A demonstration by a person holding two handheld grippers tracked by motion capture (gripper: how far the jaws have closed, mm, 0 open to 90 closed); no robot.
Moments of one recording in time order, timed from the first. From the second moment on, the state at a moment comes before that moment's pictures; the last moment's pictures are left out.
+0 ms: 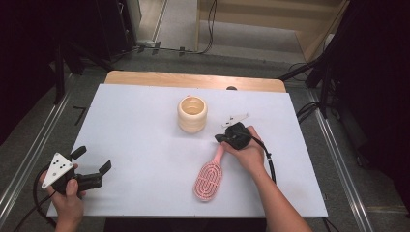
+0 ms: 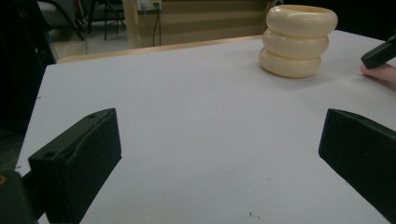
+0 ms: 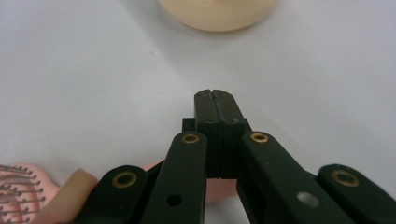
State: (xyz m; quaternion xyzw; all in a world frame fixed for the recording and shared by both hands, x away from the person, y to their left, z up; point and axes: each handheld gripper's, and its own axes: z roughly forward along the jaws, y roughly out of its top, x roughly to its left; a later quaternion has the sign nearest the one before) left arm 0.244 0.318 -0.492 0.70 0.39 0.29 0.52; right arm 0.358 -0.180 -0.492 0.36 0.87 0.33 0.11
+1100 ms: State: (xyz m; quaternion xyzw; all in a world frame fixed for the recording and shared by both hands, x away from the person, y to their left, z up) left arm 0.244 0.317 -0.492 0.70 0.39 0.29 0.52; right arm 0.303 -0.245 -0.494 0.39 0.86 0.32 0.11
